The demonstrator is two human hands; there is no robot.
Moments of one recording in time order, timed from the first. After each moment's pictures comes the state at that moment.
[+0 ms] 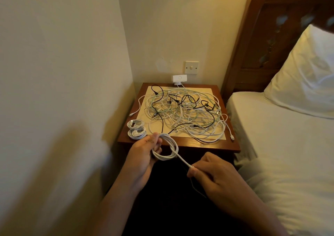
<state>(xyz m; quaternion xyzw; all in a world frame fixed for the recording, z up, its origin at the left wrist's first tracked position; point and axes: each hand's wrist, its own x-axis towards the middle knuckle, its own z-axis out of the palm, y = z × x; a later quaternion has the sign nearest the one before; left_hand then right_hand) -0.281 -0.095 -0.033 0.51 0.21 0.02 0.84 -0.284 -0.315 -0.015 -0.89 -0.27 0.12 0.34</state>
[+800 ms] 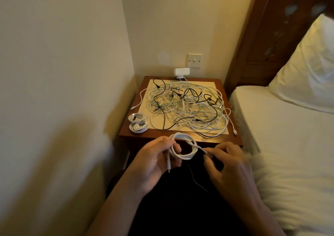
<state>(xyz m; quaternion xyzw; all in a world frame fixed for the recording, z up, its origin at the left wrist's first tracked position) -0.302 -0.106 -0.027 0.48 0.11 -0.10 0.87 -0.277 -0.318 -0.056 -0.92 -0.21 -0.14 0.32</state>
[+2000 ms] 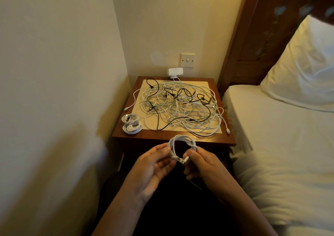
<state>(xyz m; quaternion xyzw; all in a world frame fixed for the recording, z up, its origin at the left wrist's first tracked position) -0.304 -0.118 -0.045 0.38 0.22 -0.10 0.89 -0.265 -0.296 -0.054 -0.75 -0.06 0.24 0.61</state>
